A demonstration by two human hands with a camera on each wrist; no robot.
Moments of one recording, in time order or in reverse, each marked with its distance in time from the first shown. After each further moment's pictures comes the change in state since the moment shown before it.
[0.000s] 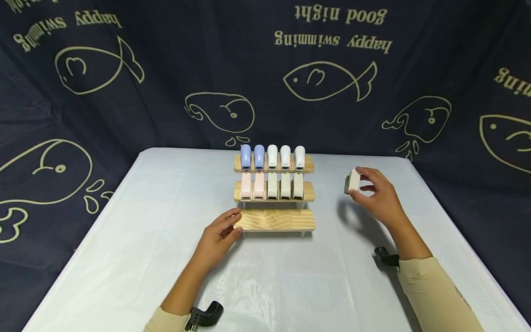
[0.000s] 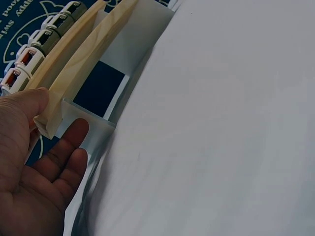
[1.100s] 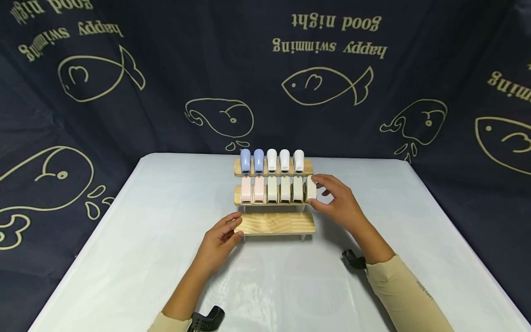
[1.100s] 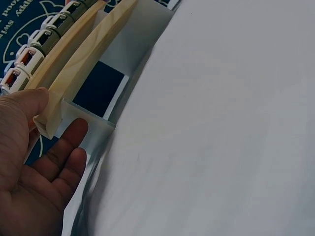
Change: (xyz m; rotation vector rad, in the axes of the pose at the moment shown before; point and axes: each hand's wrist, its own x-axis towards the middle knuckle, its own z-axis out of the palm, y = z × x) left_hand -0.002 0.001 0.001 -0.004 0.006 -0.006; right_hand 0.012 -0.034 0.068 0.034 -0.078 -0.250
